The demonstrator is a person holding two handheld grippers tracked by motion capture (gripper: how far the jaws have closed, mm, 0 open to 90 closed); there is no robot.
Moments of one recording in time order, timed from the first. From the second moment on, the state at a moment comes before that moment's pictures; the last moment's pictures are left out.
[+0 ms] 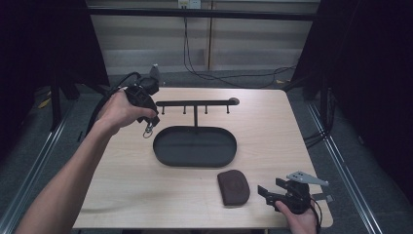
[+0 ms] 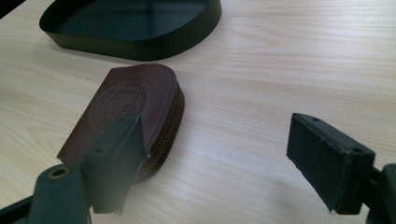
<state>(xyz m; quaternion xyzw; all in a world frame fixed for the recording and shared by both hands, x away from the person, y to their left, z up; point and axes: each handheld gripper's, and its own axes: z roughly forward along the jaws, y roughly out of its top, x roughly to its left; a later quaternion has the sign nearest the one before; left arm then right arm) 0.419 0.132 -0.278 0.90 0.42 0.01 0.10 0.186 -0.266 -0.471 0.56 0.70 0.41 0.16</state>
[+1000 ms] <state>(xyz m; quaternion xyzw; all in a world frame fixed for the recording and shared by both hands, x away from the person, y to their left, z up) 0.449 0.110 -0.289 0.88 0.46 0.02 0.10 0.187 -0.264 -0.472 0.56 0.71 0.41 0.15</state>
